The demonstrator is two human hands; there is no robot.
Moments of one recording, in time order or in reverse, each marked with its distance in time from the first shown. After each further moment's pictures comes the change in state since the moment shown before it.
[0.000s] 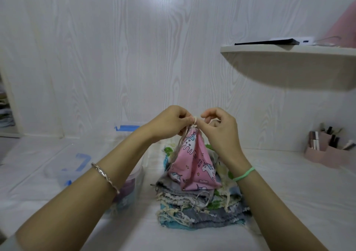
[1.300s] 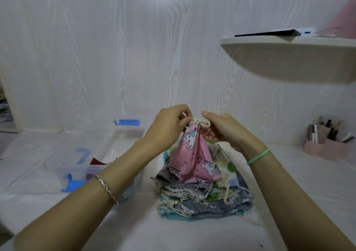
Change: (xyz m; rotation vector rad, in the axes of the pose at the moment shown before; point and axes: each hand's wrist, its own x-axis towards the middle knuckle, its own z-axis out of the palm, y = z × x) left_hand -0.016 -0.015 0.024 0.248 0.306 0.119; right_hand 0.015 -0.004 -0.023 -0.087 -0.411 0.503
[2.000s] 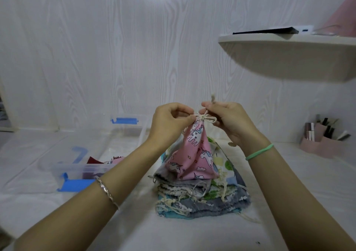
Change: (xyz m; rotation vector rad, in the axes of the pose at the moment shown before) left_hand -0.010 0.014 0.008 -0.589 0.154 -0.233; right_hand 0.003 -0.007 -0.007 0.331 0.137 -0.135
